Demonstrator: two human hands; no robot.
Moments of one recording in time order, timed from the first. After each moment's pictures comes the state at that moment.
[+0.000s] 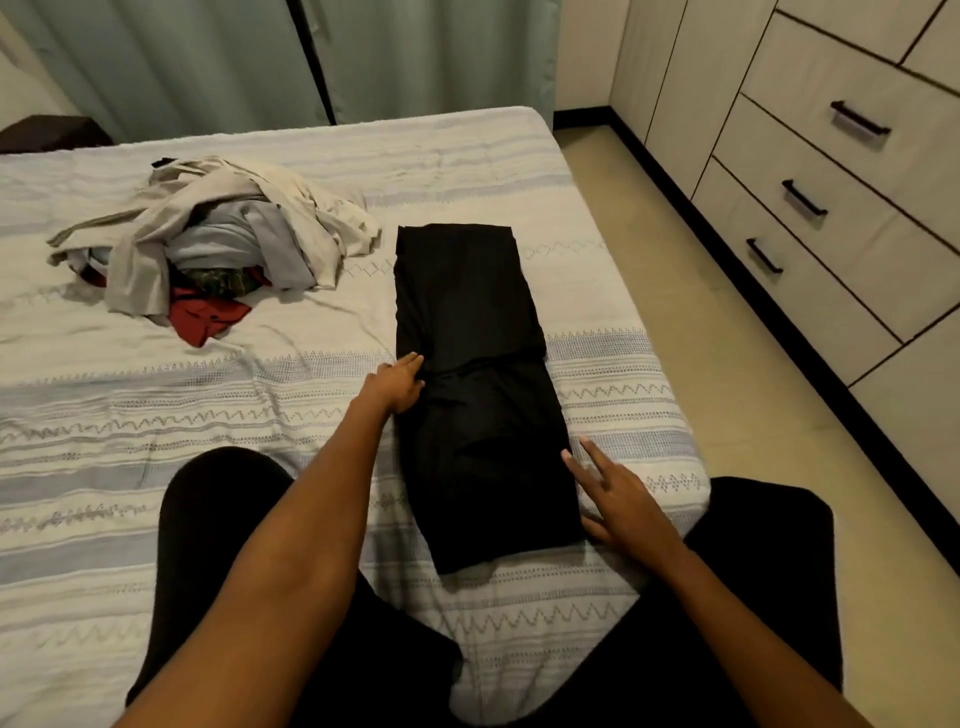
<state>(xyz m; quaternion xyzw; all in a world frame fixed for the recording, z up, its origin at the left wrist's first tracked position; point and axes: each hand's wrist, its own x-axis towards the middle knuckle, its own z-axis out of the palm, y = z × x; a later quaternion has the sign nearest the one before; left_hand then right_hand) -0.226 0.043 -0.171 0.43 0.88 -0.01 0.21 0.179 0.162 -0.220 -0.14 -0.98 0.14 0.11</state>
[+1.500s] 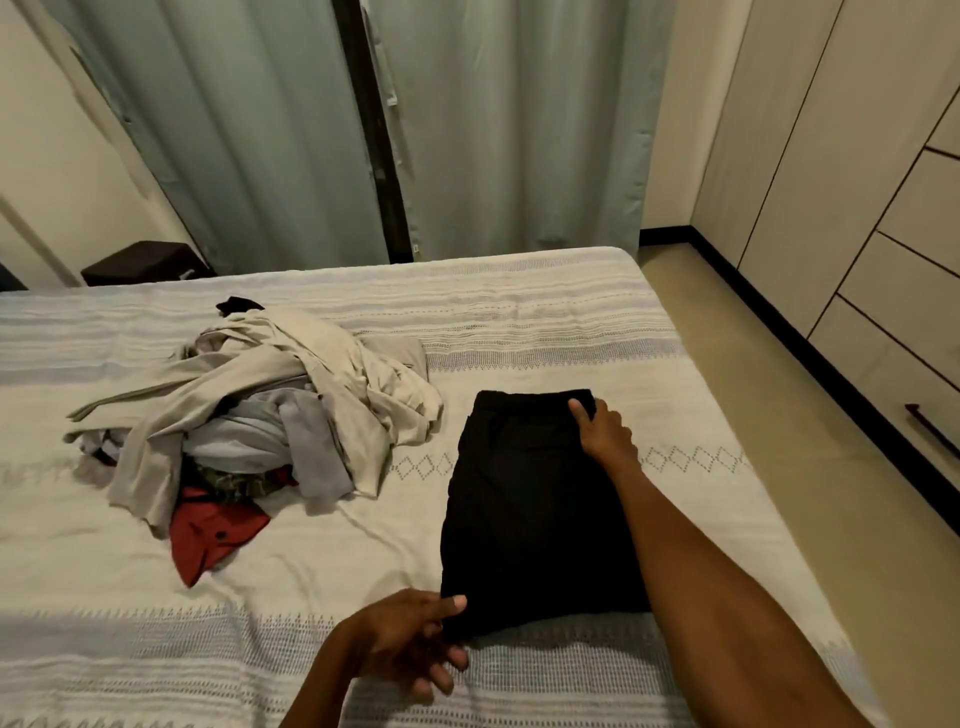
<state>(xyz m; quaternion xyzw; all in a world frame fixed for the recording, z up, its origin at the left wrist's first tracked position) -0.351 0.080 -0.156 0.03 0.63 0.38 0.68 -0.303 0.444 -0.158 -0.45 -0.78 0.43 0.08</state>
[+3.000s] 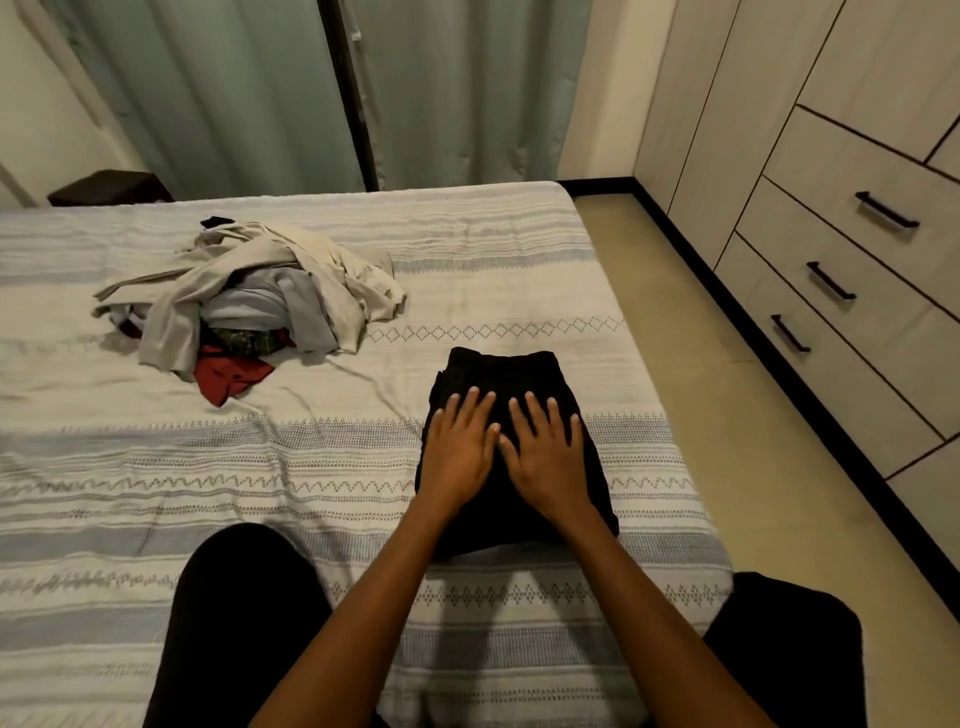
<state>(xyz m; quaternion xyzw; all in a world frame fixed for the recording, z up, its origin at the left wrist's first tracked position) -0.131 0.082 -0.105 0.44 0.87 0.21 0.05 -0.021 0.186 -0.120 -0.30 -0.94 0.14 0.08</state>
